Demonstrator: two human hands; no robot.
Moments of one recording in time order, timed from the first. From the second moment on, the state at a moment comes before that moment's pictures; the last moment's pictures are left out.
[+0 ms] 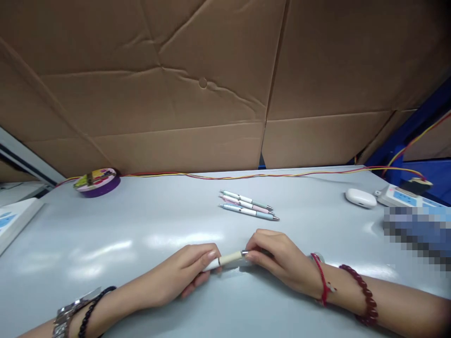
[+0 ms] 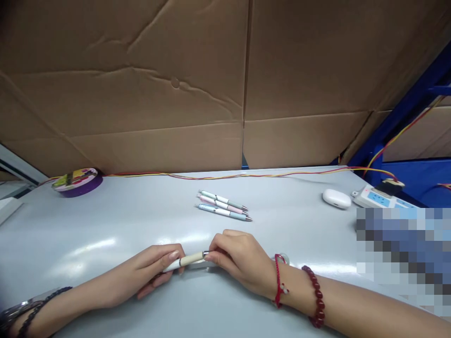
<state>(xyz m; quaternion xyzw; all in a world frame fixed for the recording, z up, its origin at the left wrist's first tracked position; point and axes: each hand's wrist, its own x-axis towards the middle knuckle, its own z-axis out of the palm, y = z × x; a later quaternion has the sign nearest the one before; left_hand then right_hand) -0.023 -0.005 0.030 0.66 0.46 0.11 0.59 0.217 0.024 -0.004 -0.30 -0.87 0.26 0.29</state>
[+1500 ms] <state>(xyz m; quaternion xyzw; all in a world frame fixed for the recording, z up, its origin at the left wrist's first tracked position) -0.025 -0.006 0.029 0.68 0.46 0.09 0.57 0.222 0.025 -0.009 -0.21 -0.87 0.26 0.35</state>
